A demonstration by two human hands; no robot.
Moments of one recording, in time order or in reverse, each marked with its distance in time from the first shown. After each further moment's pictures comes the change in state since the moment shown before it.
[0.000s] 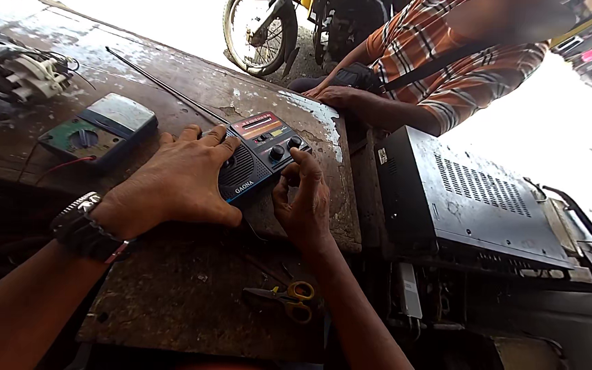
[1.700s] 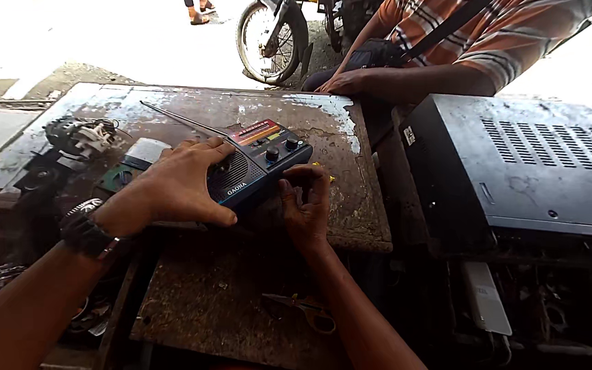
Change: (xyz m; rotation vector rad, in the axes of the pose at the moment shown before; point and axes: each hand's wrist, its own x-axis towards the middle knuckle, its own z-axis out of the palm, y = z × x) left_hand 0.009 0.002 -0.029 -0.006 -0.034 0.022; right_hand -0.023 0.007 0.031 0.647 0.320 0.253
